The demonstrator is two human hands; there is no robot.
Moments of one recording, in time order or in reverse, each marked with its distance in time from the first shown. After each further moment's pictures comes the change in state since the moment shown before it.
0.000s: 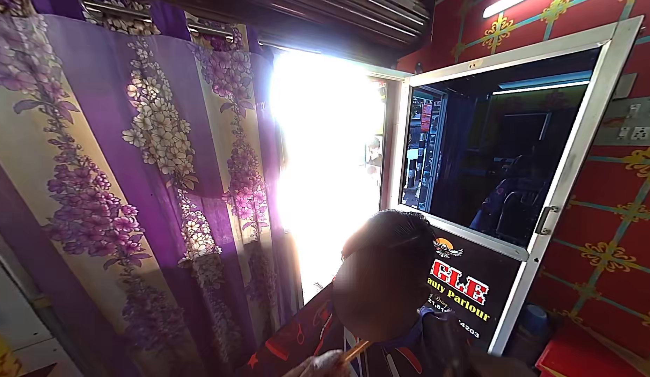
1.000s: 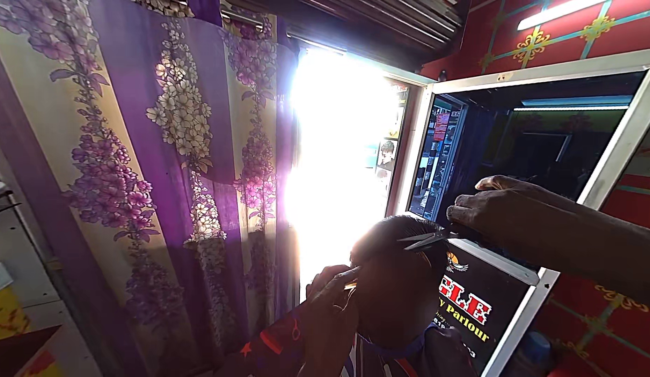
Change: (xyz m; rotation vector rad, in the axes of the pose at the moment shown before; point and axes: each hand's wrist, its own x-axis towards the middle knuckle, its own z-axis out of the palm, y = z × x) left_hand 0.108 -0.004 0.056 -0.146 0.235 -0.124; right_hand 0.173 -0.119 -0.121 -1.613 -0.306 -0.372
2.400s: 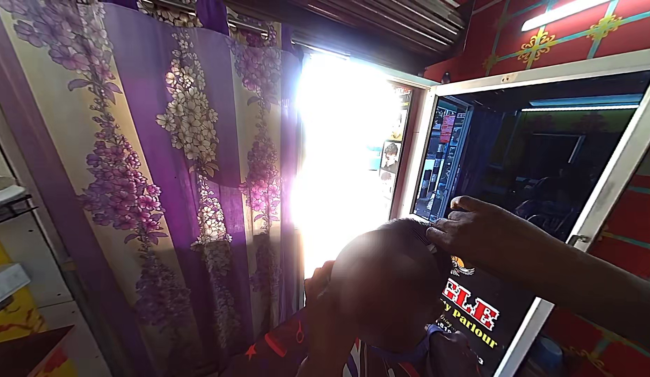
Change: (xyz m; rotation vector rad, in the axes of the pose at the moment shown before) left_hand 0.012 0.002 -0.002 0.147 0.073 0.096; right_hand 0.016 -0.032 0.020 -0.101 0.205 -0.098
